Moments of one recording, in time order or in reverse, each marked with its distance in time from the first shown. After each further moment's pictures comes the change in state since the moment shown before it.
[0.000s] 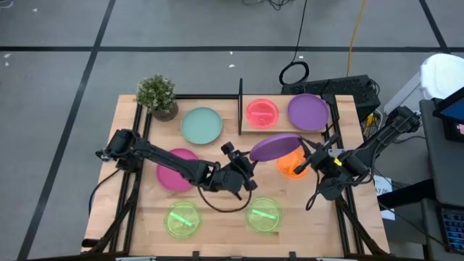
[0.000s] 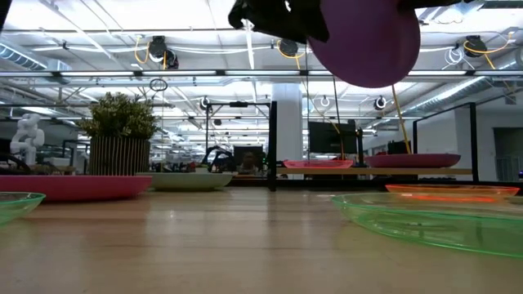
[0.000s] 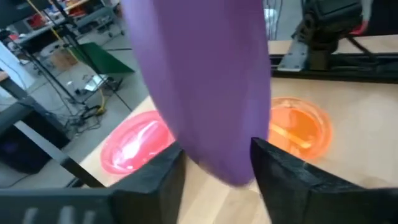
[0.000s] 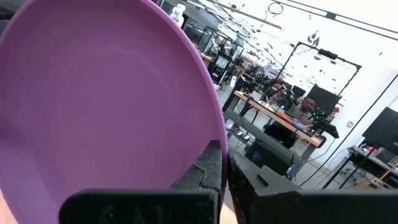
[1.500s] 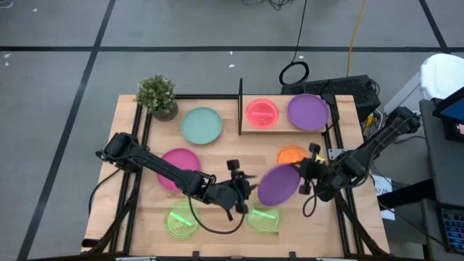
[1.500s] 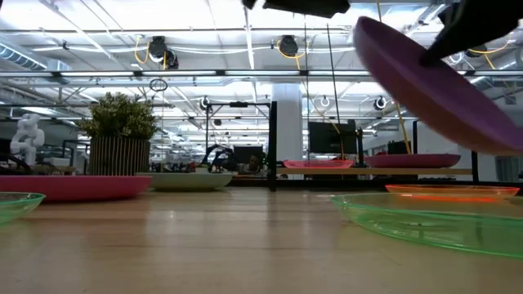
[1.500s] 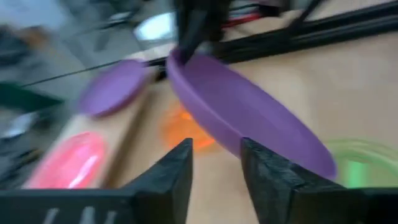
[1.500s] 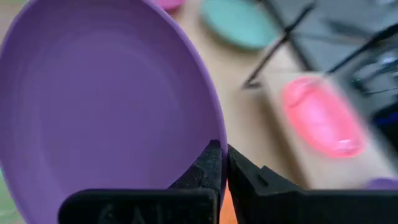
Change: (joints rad) left arm -0.109 0.000 0.001 -0.032 0.178 0.130; right arm -0.003 0.019 0.000 -0.226 -0.701 0.203
